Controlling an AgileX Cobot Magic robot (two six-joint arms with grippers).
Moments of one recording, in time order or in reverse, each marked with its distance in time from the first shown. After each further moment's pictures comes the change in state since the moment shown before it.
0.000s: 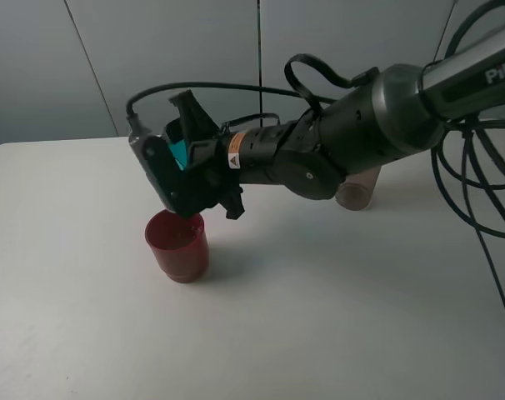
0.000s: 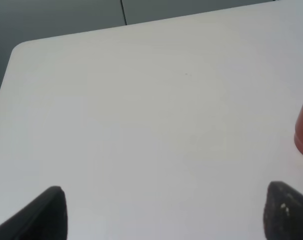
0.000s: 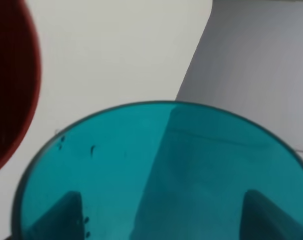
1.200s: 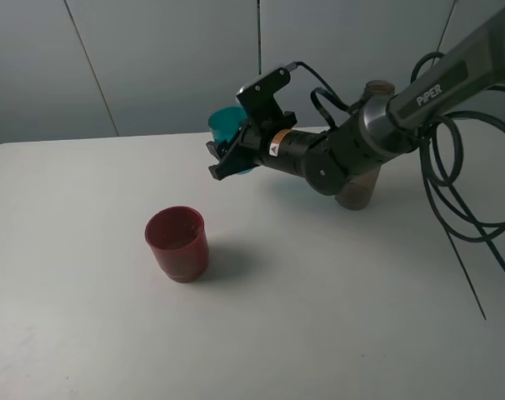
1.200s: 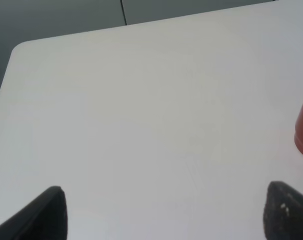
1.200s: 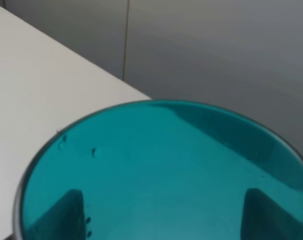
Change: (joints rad) left arm 0.000 0.000 0.000 0.000 0.000 0.002; right arm -0.208 0.248 -0.066 0.164 -0.287 1.137
